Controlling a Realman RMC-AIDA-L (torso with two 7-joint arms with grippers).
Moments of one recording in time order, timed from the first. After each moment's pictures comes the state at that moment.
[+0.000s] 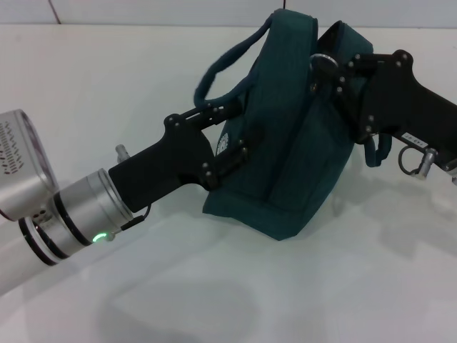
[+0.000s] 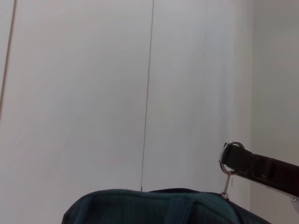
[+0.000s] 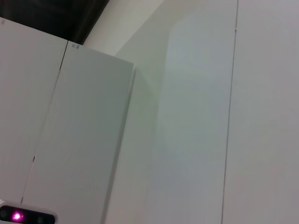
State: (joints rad) left arm -0.52 -2.11 1.32 0.09 0.92 1.57 -0.61; right arm 0.51 2.03 -1.57 -0.36 -0.64 -1.55 0.53
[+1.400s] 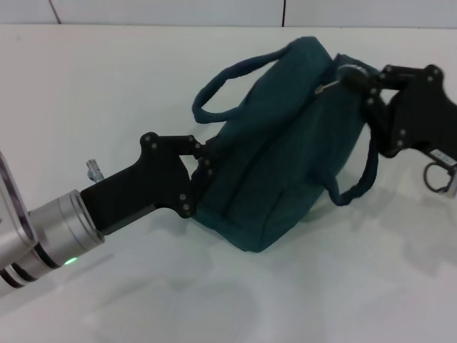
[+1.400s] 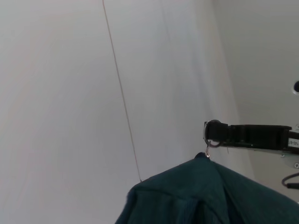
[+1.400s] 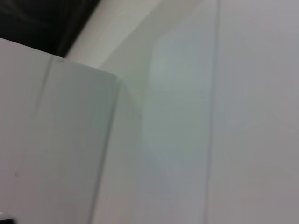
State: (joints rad) left arm -0.39 -2.08 1.31 0.24 1.02 1.58 -0.41; right arm 0.44 2.02 -1.56 -0.35 -0.61 -1.62 0.53
